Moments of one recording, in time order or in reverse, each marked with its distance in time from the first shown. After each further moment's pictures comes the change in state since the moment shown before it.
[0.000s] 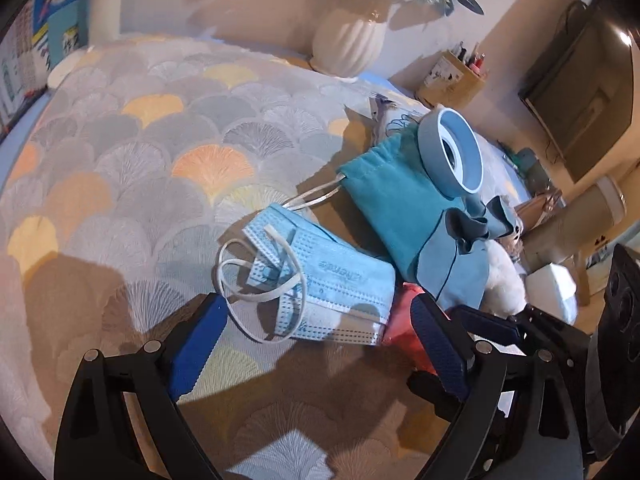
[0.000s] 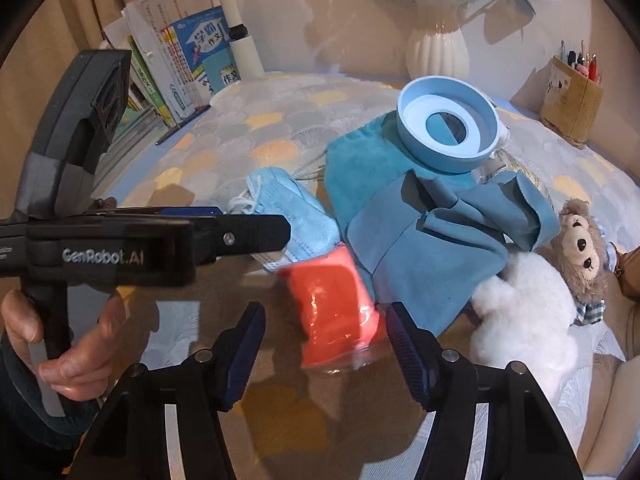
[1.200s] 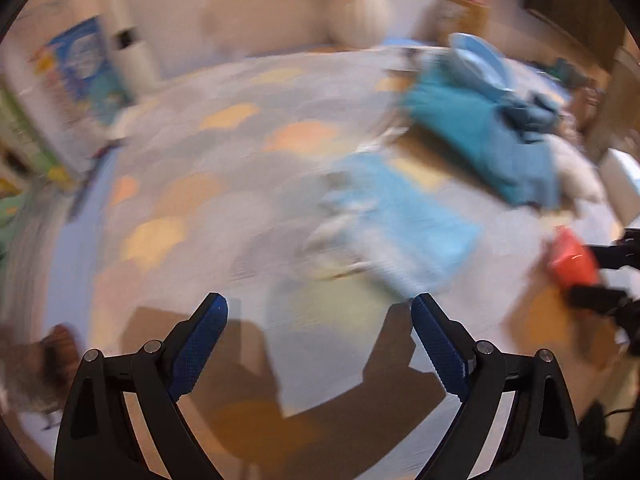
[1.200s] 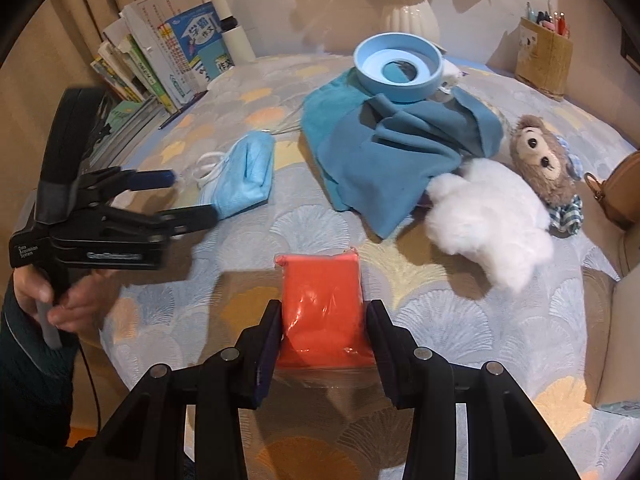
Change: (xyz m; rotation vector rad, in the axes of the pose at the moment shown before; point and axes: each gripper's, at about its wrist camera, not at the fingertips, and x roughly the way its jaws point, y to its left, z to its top) left arm -0.037 0.026 -0.043 0.257 0.007 0.391; right arm -0.027 -0.018 -0.052 0.055 0.043 0.048
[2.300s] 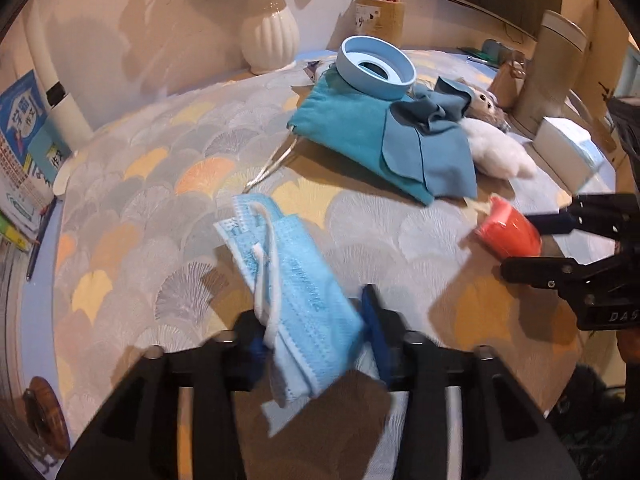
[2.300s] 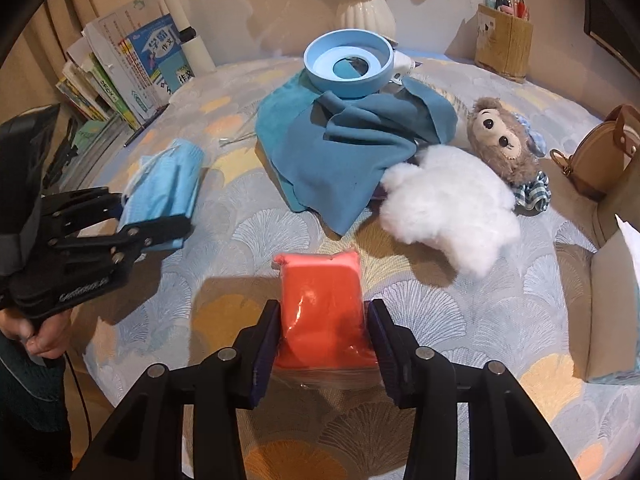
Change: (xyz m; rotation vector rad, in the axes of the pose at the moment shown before) left arm -0.012 -0.045 0.006 0.183 -0.064 -0.213; right arm -0.001 -0.011 -0.002 0.095 -0.006 -0.104
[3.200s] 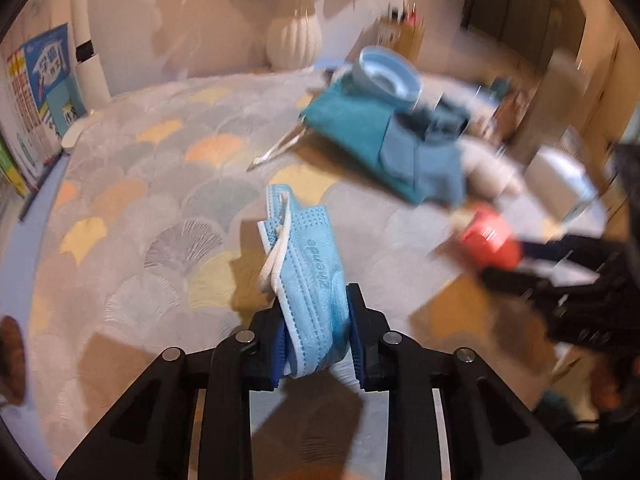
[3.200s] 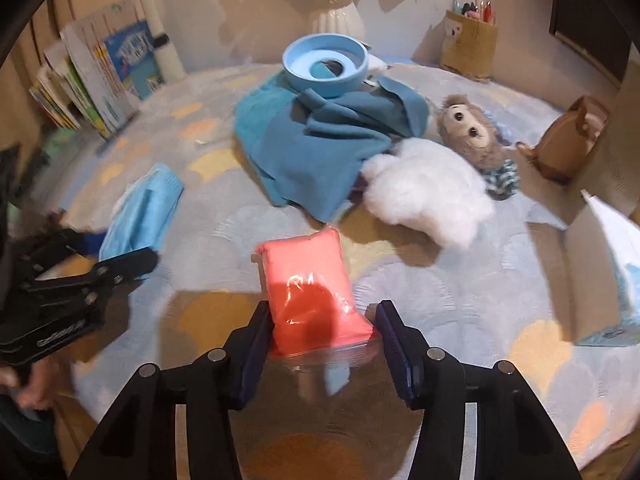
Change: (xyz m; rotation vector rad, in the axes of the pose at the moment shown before) left arm -0.015 0.001 -0.023 -0.163 -0.085 -0.048; right arm -0.004 0.012 -0.012 0.062 -0.038 -0.094
